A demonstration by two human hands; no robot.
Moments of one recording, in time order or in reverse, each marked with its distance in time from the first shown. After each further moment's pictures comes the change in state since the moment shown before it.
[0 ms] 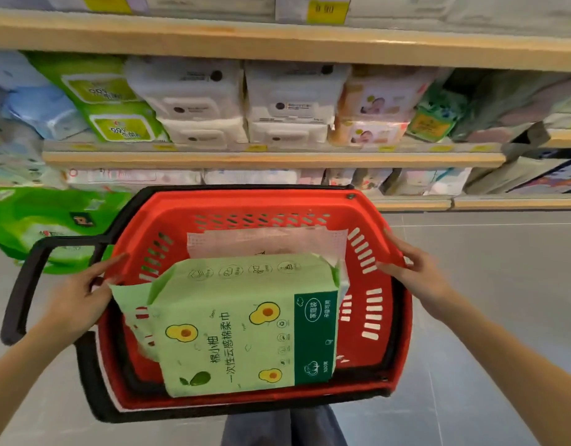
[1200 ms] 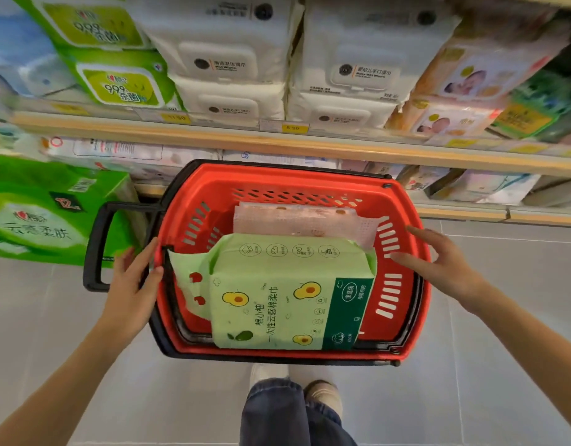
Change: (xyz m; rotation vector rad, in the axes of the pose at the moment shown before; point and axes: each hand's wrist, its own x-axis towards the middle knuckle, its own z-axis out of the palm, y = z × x) left_hand 0.072 -0.013 0.090 -0.223 0.052 0.082; right_hand 0.100 -0.006 0.062 -0.467 0.050 -0.004
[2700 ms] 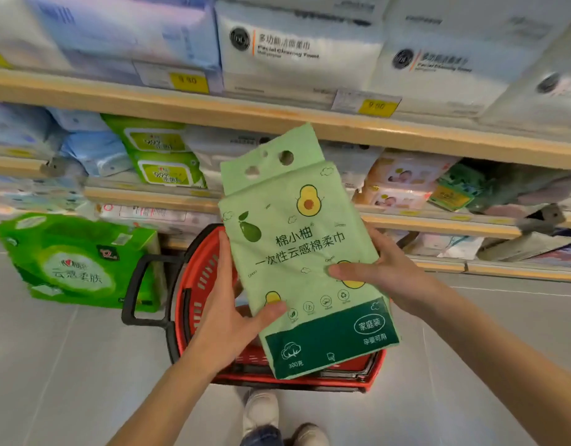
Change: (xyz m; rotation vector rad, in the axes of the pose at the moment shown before) left_hand -0.104 0.202 -0.012 -0.515 -0.240 0.365; right_hand -0.111 -0.157 -0.061 0.465 -0.452 -0.330
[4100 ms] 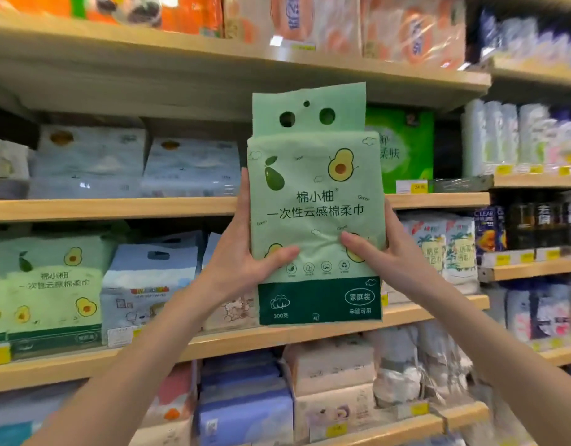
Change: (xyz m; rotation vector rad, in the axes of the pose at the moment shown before) left_hand -0.036 0.731 -0.005 0.340 -0.096 1.321; right_hand -0.384 -0.550 -0.015 -0.407 0.705 -1.263
